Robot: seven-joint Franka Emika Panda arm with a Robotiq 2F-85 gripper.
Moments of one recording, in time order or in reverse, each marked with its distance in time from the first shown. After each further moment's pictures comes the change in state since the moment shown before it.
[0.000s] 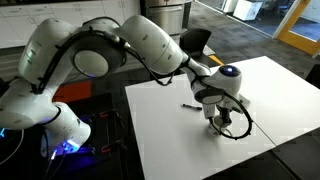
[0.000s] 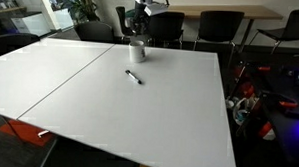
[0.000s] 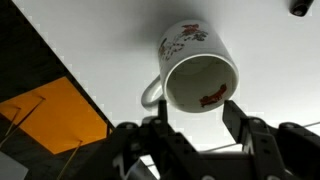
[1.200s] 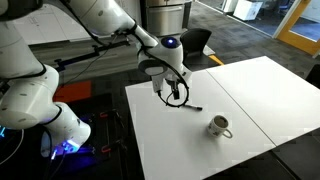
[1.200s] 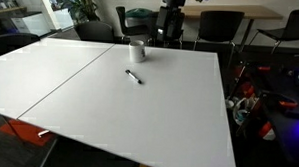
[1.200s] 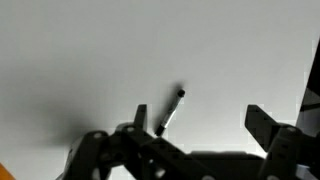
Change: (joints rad) arm 0.074 -0.636 0.194 -0.826 0.199 0.080 -0.144
